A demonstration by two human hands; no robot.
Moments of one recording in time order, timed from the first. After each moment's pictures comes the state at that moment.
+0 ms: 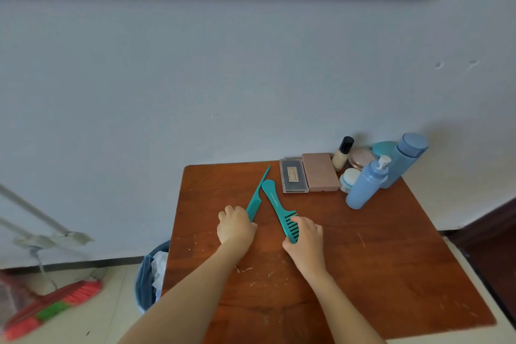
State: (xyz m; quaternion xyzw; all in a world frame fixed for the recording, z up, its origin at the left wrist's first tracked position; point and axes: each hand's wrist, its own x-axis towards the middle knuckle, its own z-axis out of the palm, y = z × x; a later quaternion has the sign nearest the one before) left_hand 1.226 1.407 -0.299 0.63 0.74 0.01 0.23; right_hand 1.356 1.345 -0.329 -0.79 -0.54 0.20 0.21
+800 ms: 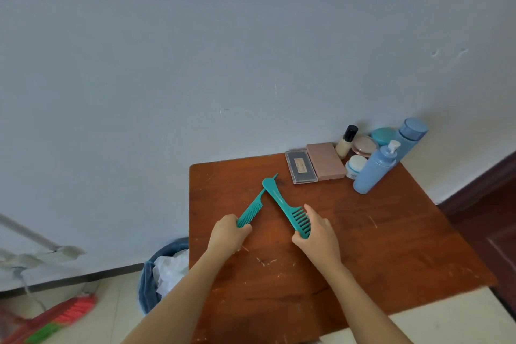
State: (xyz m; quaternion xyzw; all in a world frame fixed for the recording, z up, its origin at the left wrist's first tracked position) left_hand 1.148 1.410 -0.306 0.63 0.65 0.03 0.43; right_hand 1.323 1.332 -0.310 -0.81 -0.52 0.20 0.18
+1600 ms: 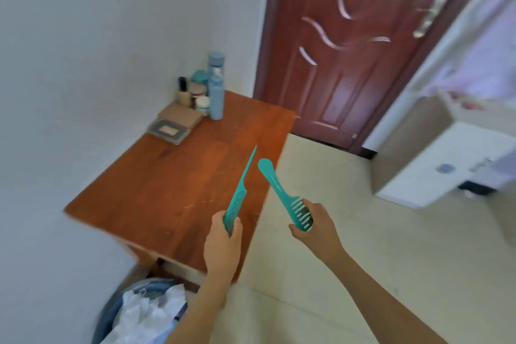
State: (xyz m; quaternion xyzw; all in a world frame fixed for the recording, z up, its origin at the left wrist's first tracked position) left_hand 1.060 1.295 -0.284 0.81 0.30 0.07 0.50; right_hand 1.125 1.124 -0.261 -0.94 -0.08 0.06 0.32
